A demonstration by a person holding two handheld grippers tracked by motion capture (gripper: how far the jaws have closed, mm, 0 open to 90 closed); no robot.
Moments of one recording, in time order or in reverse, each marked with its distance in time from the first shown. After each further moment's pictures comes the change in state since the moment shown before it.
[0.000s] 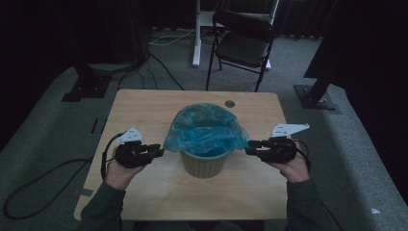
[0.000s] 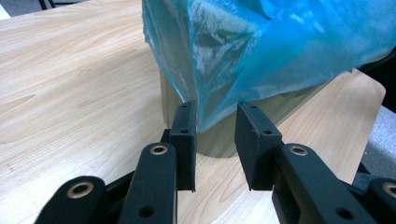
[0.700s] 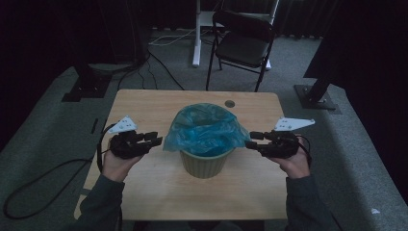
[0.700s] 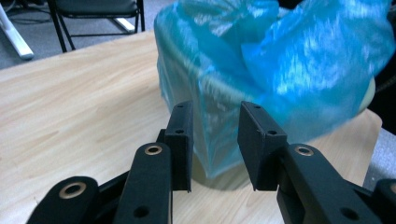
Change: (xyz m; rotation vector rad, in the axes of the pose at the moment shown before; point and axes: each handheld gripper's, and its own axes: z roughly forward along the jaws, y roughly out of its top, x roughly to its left) left arm 0.004 0.031 -0.014 -0.109 0.014 0.005; right arm 0.001 0.018 -0.009 -0.082 -0.025 -0.015
